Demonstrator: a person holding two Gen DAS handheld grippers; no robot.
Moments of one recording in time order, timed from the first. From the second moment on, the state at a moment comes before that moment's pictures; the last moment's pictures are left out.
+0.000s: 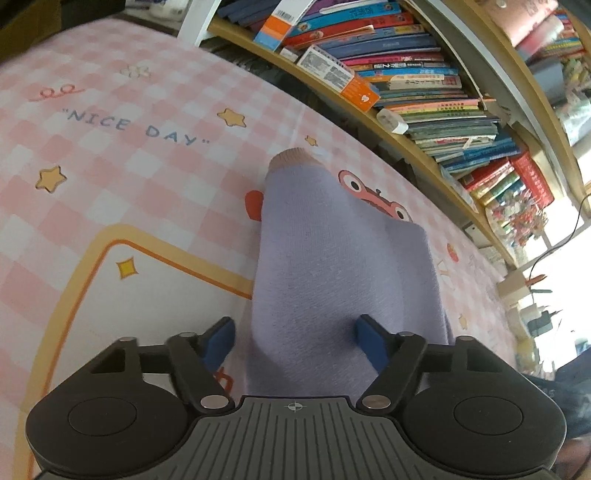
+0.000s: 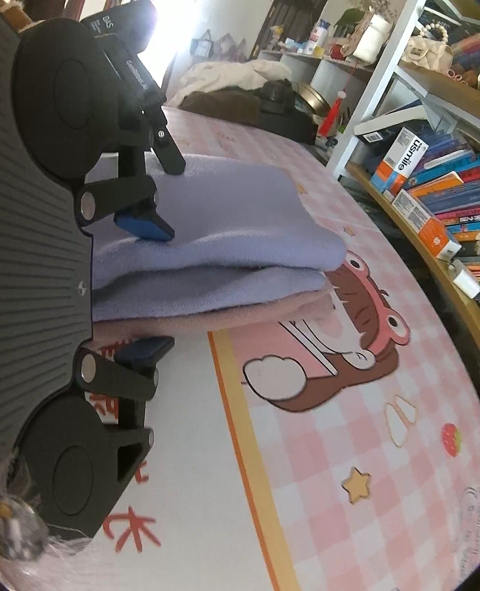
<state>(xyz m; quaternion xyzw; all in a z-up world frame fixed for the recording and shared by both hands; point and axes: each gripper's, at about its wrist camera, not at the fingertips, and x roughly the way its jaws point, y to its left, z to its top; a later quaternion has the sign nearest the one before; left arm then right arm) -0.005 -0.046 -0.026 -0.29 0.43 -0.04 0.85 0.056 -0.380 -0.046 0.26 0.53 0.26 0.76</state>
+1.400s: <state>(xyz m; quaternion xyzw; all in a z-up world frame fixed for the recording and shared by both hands) 0.012 -0.044 -0.027 -0.30 0.45 -0.04 0.84 0.062 -0.368 -0.054 0.27 0.51 0.29 0.76</state>
